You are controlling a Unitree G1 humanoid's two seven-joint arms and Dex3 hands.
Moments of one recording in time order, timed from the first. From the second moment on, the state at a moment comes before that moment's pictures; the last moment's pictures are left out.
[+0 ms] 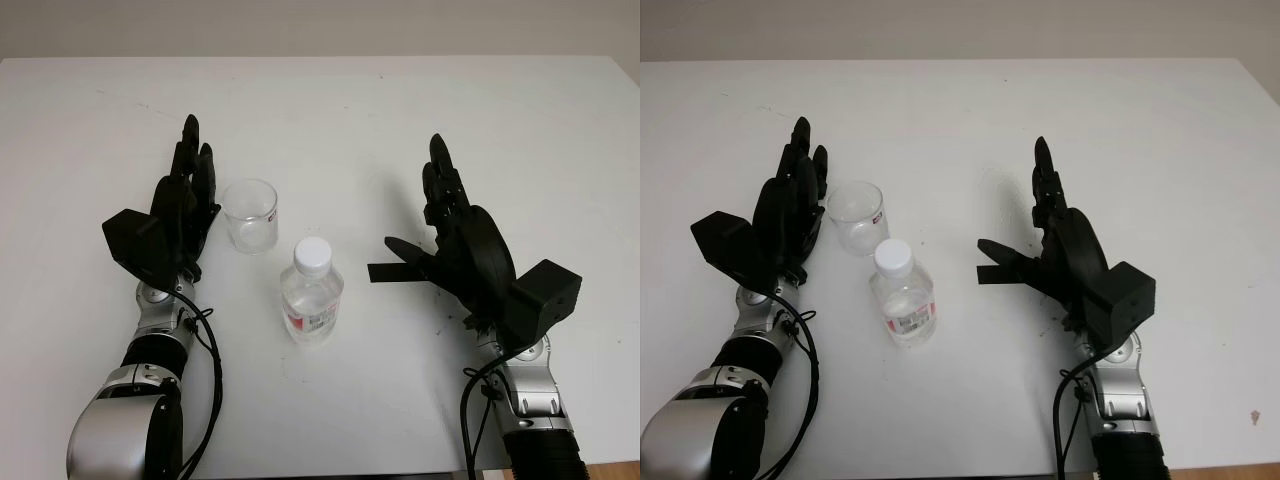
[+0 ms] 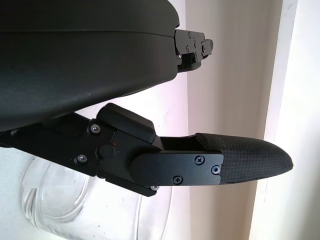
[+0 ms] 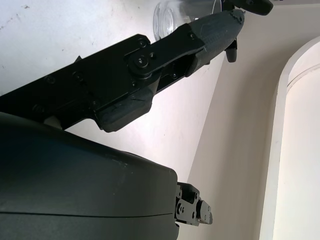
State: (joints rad) left arm -0.71 0.16 0.24 1.04 -0.17 -0.59 -0.25; right arm -0.22 -0.19 -0.05 0.13 0.07 -0.20 0.24
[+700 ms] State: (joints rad) left arm -0.70 0.18 0.25 1.02 -0.16 -0.57 -0.24; right arm -0.20 -0.27 0.00 0.01 0.18 -0.10 0.51
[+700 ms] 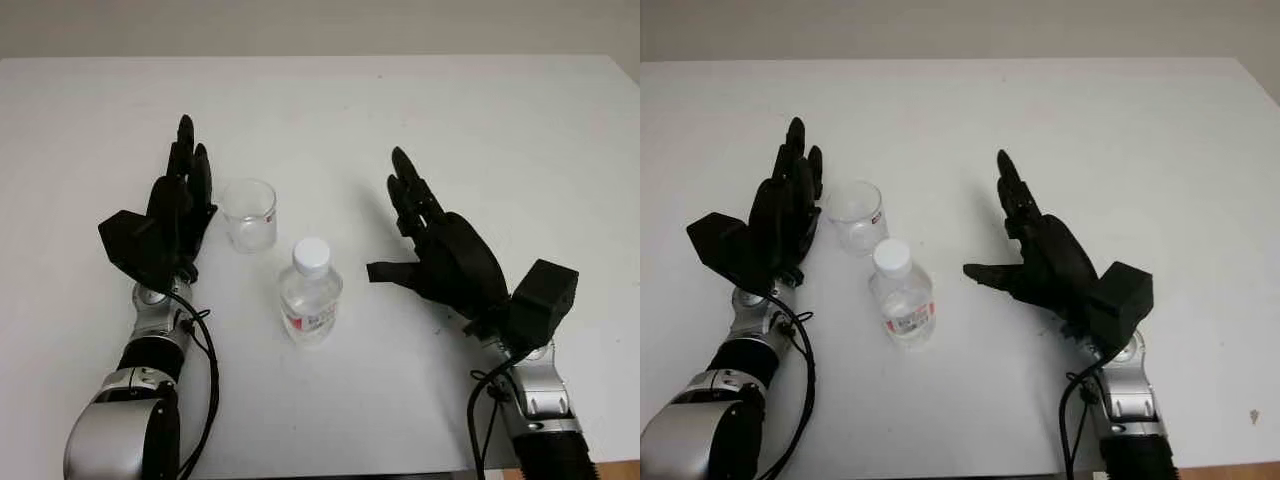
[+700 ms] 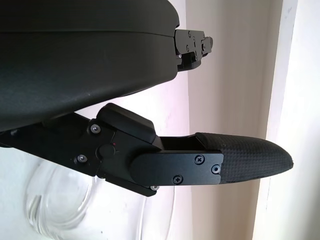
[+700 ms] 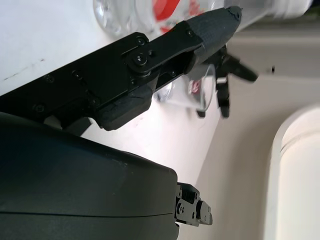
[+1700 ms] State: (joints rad) left arm -0.72 0.20 0.27 1.01 -0.20 -0.50 -0.27; right arm -0.25 -0.34 0.15 0.02 0.23 0.05 0.77
